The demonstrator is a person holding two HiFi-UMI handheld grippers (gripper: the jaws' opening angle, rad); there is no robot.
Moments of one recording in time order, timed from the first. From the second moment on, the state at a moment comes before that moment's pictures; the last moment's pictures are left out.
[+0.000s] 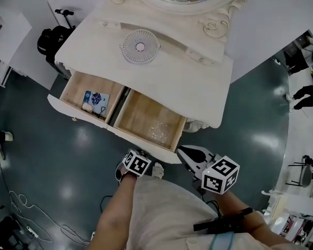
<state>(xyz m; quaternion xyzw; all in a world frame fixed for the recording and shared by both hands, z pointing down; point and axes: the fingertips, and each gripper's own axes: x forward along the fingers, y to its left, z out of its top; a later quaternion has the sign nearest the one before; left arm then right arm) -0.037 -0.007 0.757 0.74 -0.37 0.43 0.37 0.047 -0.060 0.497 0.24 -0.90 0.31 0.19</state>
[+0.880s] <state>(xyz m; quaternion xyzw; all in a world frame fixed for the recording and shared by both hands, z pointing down) -0.029 -0.045 0.756 0.73 -0.37 0.44 0.37 0.064 -0.070 0.507 0.26 -0.89 0.33 0.20</state>
